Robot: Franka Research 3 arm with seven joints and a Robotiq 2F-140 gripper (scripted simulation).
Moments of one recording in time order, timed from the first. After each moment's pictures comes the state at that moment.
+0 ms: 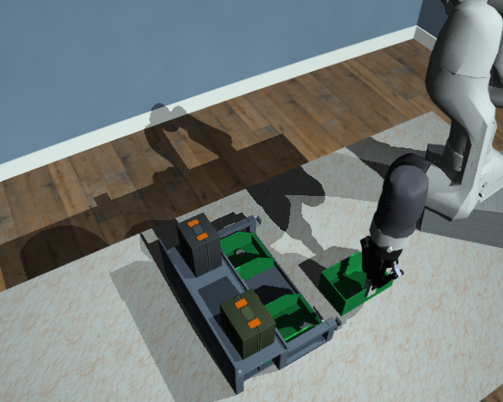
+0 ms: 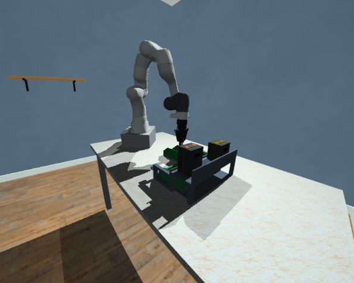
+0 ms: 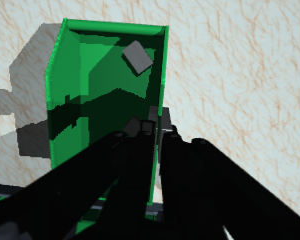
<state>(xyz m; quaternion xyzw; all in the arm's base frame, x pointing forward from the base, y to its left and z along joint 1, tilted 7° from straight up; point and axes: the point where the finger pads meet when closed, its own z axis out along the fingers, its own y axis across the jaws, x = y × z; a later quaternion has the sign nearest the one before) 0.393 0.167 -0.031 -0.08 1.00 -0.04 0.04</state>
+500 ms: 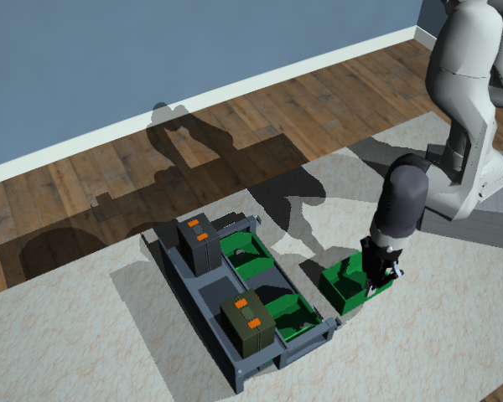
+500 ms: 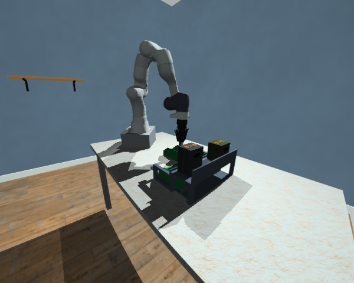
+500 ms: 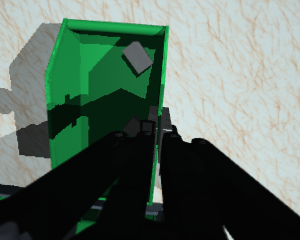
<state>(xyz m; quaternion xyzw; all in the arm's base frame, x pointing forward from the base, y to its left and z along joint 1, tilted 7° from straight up) 0.393 0.167 -0.031 -0.08 1.00 -0.04 0.04</state>
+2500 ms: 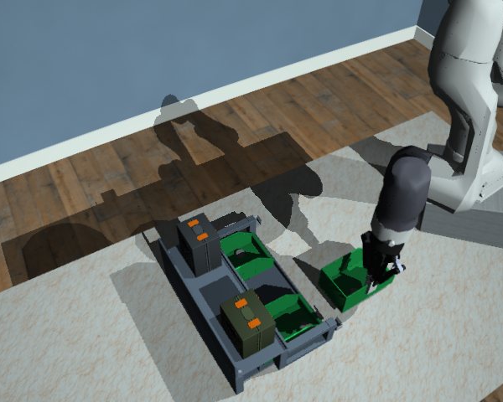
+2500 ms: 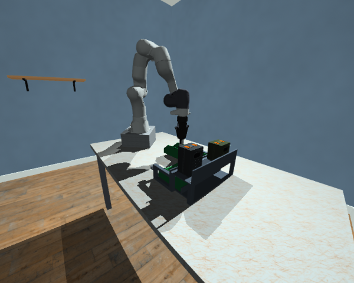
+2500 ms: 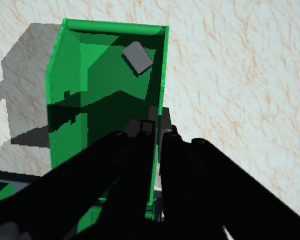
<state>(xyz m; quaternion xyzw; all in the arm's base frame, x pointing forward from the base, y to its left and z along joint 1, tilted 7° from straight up) 0.394 0.170 -0.009 -0.08 0.99 -0.04 0.05</state>
